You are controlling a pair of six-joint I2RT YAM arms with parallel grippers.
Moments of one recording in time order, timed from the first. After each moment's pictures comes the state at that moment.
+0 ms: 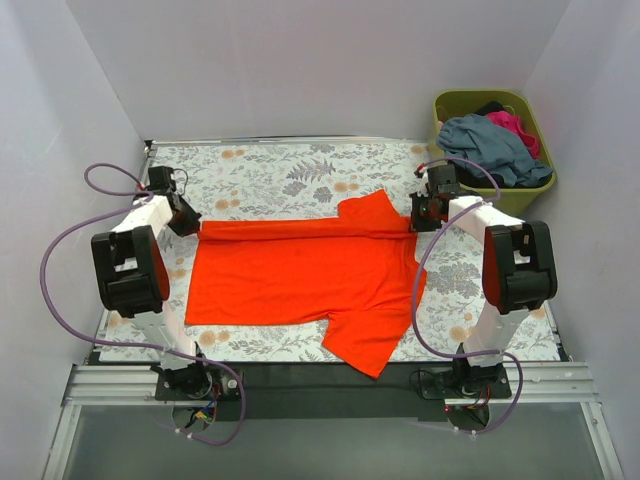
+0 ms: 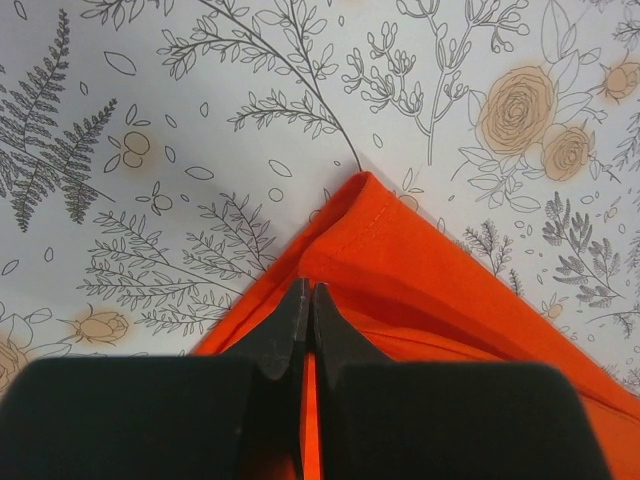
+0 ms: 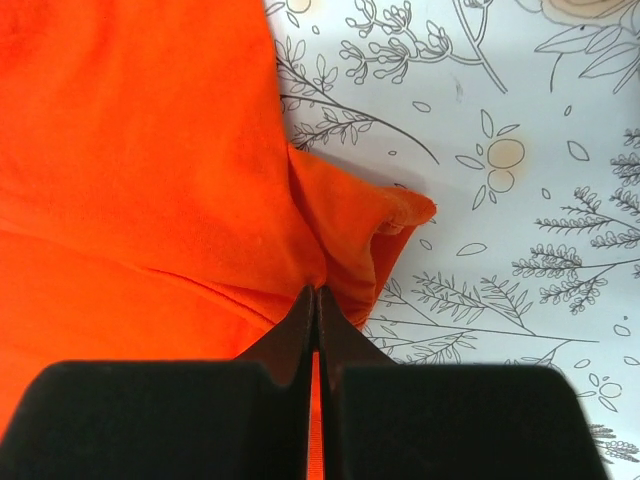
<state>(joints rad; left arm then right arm) 0.19 1.81 1.24 -0.49 -0.01 -0.57 0.16 1.79 1.16 -0.37 -0.15 0.13</state>
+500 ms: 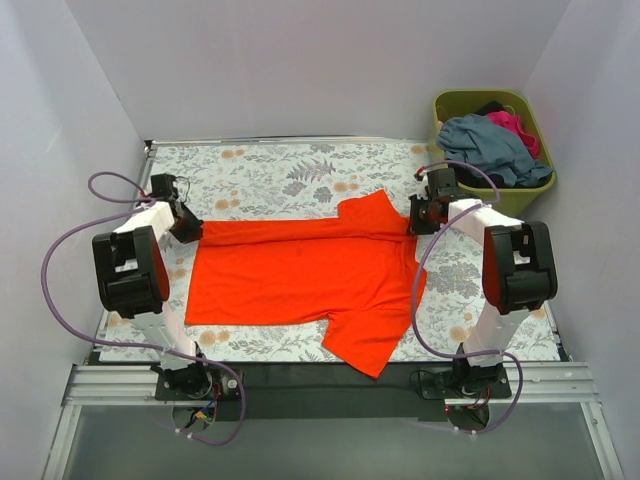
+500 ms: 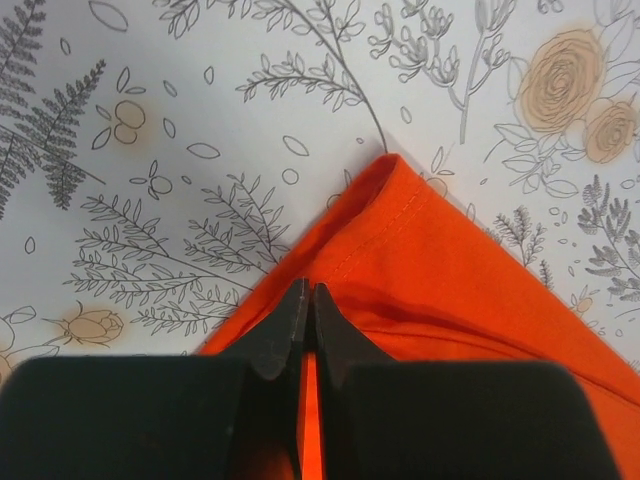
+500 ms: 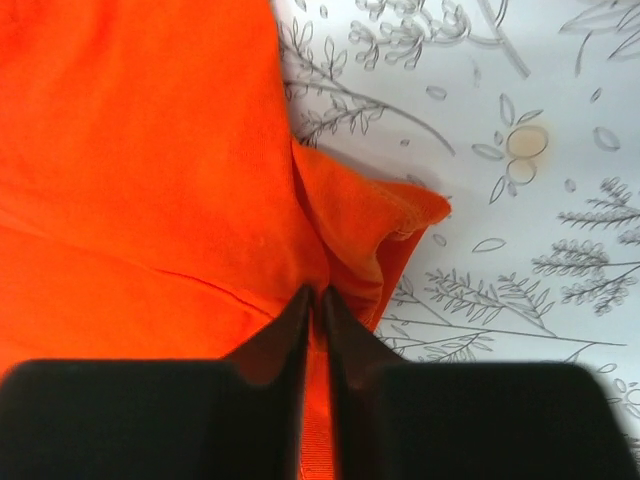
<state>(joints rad) 0.19 1.81 1.17 -0.44 0.01 -0.57 0.16 1.79 1.13 -0.34 -0.17 0.14</state>
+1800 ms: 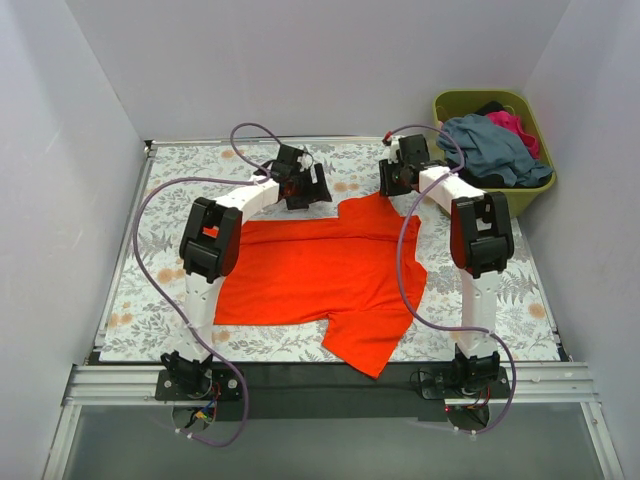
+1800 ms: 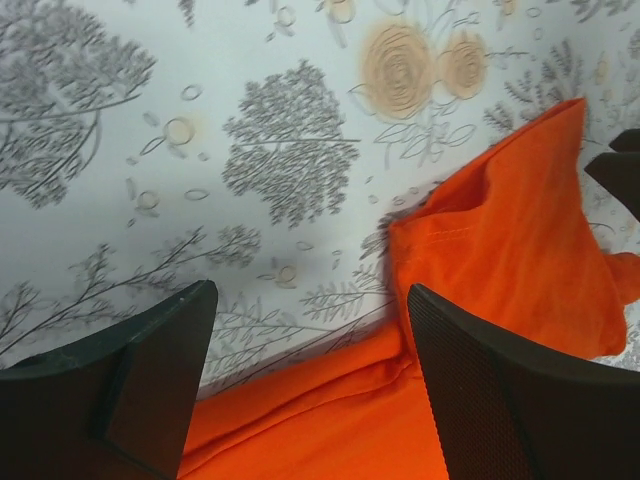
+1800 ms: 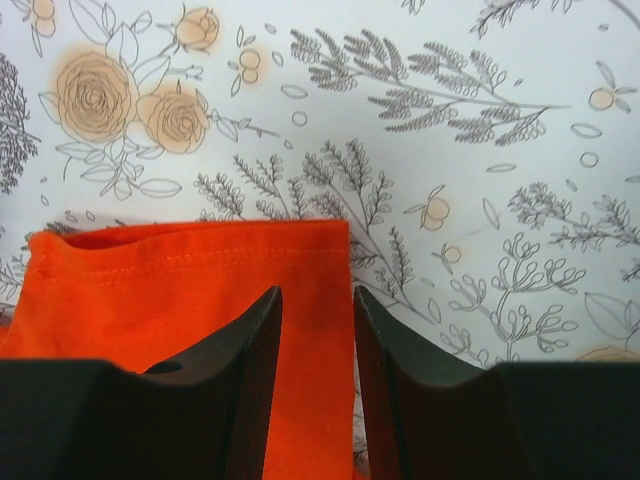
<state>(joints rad) -0.42 2.27 1.75 -0.32 0.20 -0.57 0.24 2.17 1.66 -0.33 -0.17 0.02</state>
